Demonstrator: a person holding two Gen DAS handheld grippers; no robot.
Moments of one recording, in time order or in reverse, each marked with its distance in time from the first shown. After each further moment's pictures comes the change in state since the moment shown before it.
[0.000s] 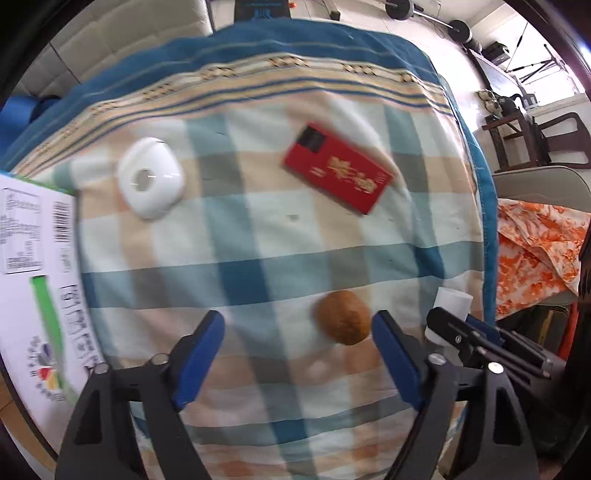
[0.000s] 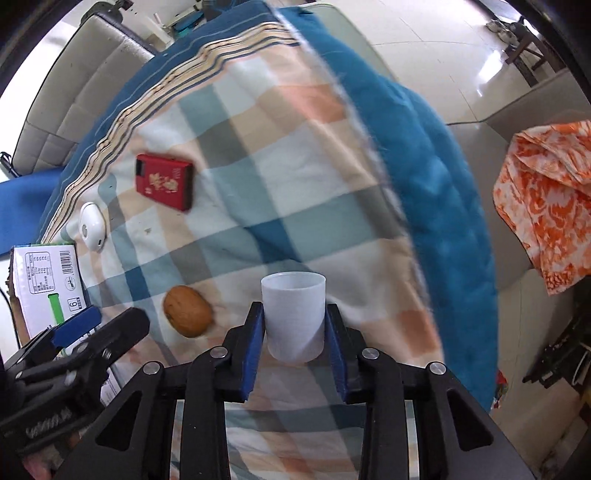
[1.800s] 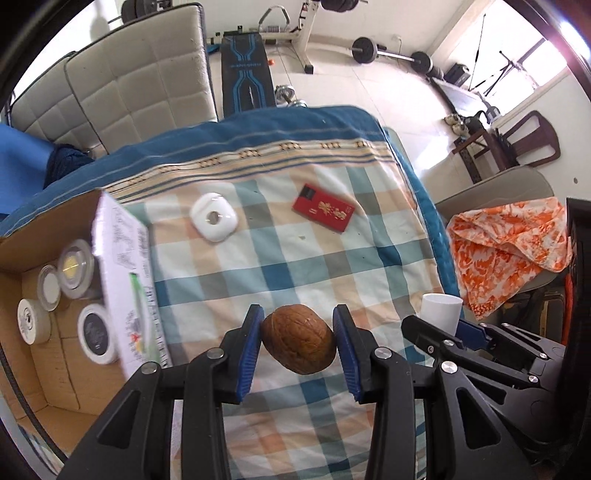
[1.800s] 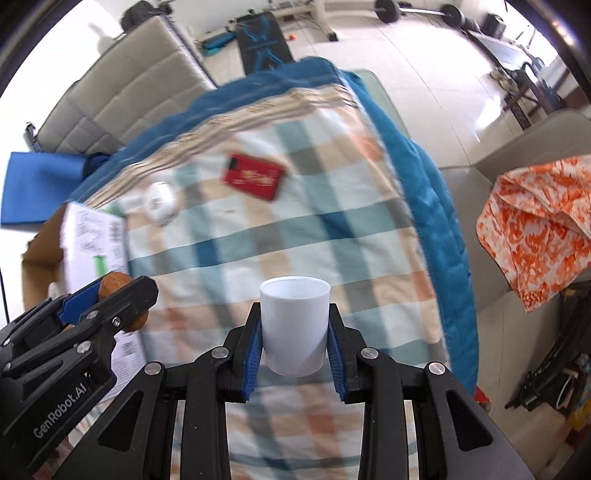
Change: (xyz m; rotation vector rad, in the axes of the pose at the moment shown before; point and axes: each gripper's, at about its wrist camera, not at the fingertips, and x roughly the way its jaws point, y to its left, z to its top) left arm -0.117 0.026 -0.067 0.088 -0.234 -0.034; right arm -0.090 0.100 -0.069 -0.145 -0.155 -0.025
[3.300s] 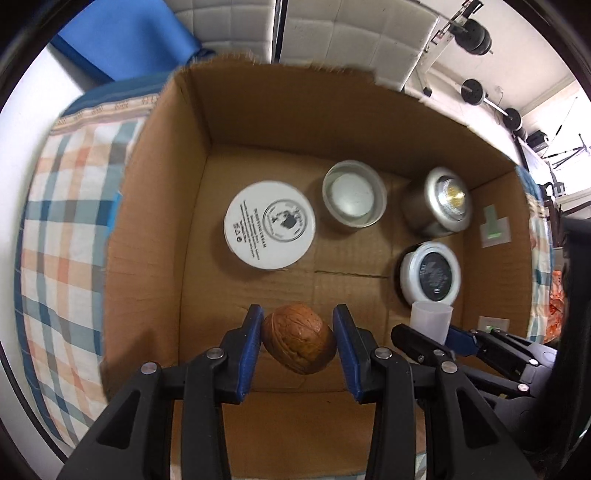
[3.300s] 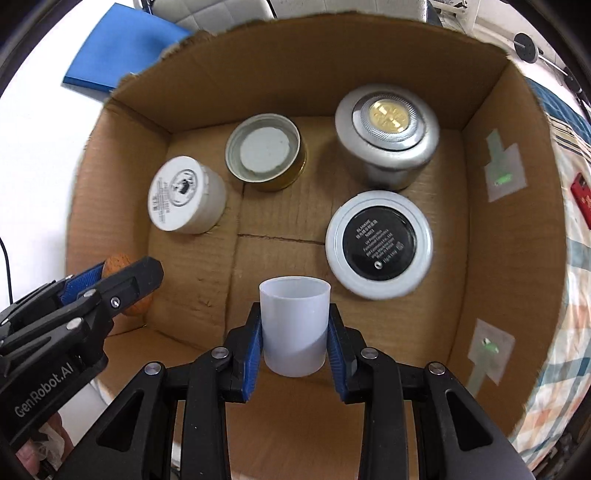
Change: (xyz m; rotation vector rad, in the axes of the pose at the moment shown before) left arm -0.023 0.343 -0.101 -0.320 0.052 0.101; right arm 0.127 0.361 -0.089 -0.320 0.158 0.116
